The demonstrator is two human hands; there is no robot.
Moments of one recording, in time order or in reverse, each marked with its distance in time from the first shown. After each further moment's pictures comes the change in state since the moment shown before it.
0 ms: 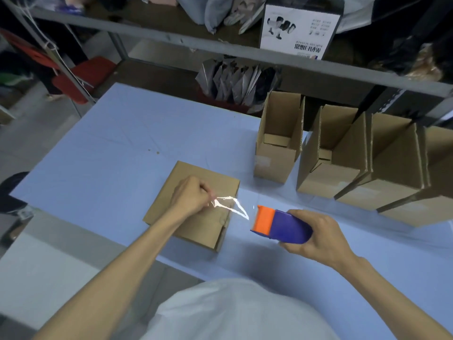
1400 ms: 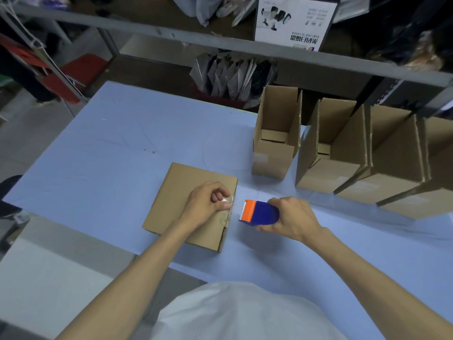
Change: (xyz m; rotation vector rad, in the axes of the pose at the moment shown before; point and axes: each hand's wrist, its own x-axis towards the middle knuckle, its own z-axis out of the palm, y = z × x) left_hand 0.009 -0.021 0.047 -0.099 -0.084 0.336; right_hand 0.057 0.001 0.042 -0.335 -0.249 0.058
